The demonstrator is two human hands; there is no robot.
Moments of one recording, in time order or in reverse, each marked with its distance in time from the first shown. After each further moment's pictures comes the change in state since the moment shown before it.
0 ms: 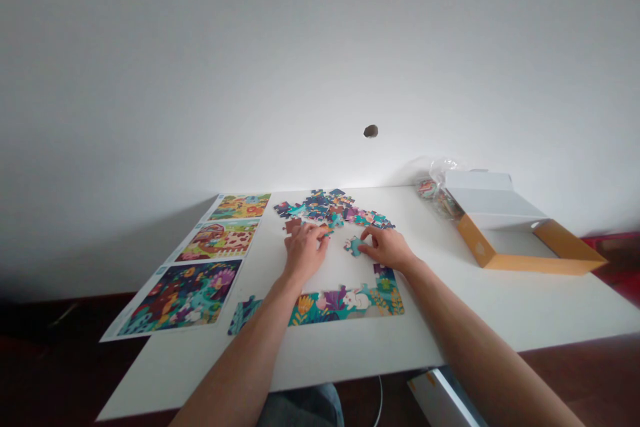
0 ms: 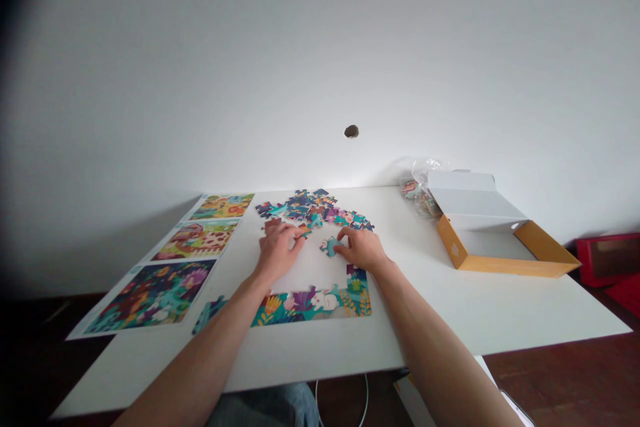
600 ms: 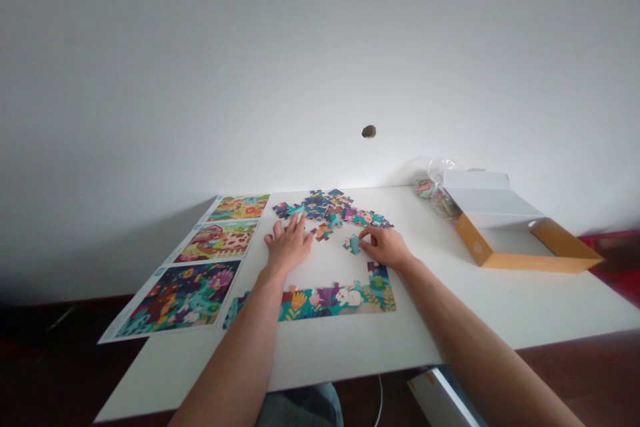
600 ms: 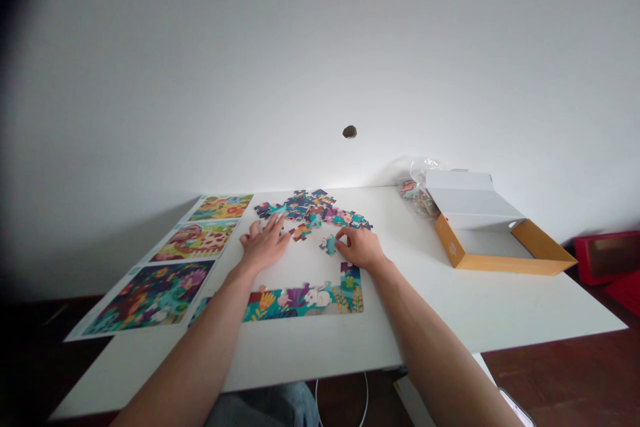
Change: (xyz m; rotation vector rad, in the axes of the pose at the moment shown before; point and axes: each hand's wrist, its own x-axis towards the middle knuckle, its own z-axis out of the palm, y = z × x) left_hand 0.017 -0.034 -0.002 0.263 -0.167 -0.190; right_hand 0.000 0.003 0.002 0.027 0.038 0.001
